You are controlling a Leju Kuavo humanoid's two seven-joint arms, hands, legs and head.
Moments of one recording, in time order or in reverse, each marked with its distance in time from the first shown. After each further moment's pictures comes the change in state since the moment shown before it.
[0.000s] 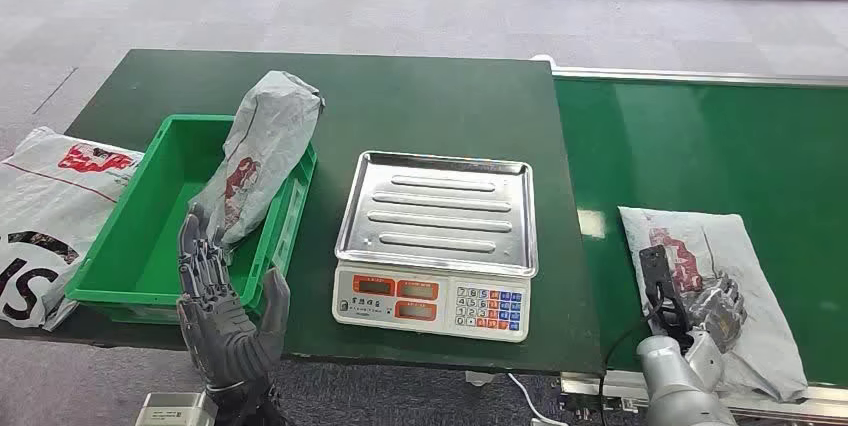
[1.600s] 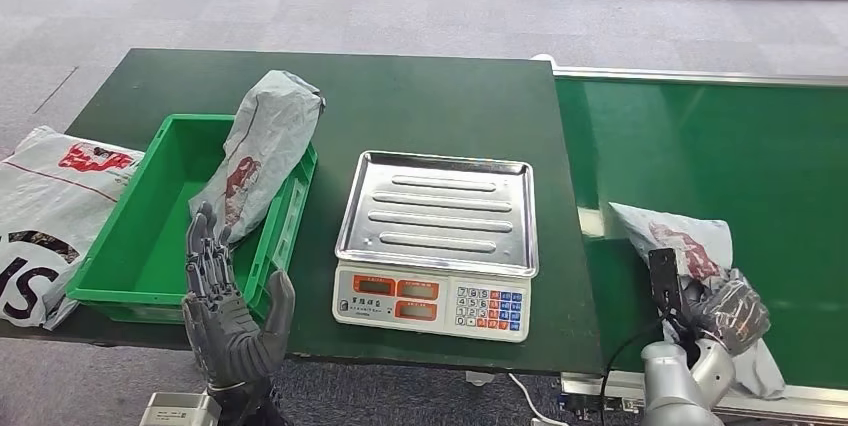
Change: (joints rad) left arm 0.005 -0.012 0.013 0.000 -0.024 -0.057 0.000; right arm 0.056 0.096 -0.006 -0.243 -0.200 -0.180 -0.369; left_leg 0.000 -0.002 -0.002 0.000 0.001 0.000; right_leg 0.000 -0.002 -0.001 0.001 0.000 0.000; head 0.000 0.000
